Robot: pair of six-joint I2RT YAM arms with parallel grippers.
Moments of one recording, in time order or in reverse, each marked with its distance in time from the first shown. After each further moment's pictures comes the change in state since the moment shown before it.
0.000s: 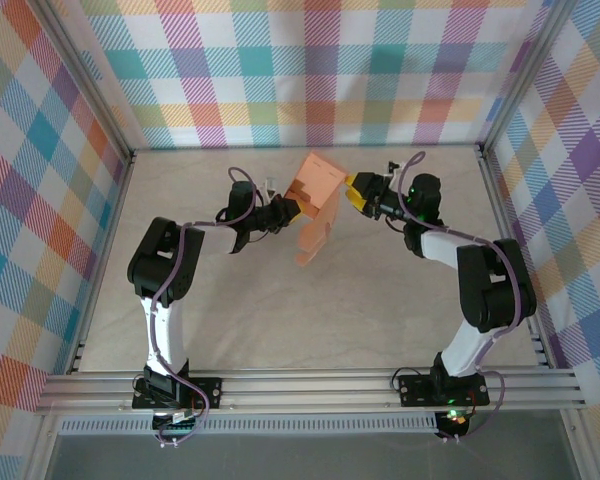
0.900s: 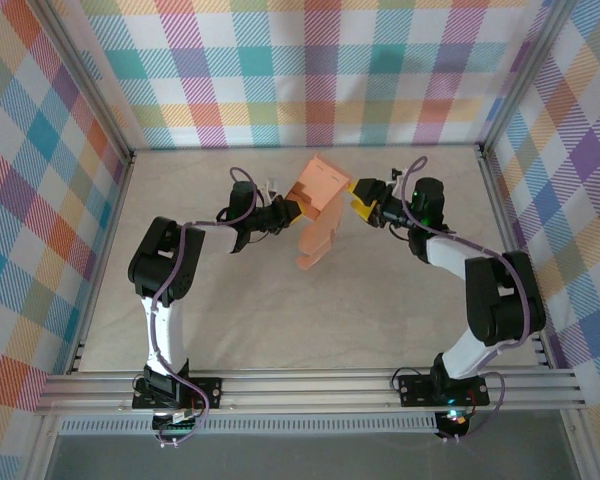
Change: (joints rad) left arm -0.001 0.008 0.008 -0.020 0.018 0.014; right arm -0.007 -0.121 -0.043 -0.204 0.023 -0.172
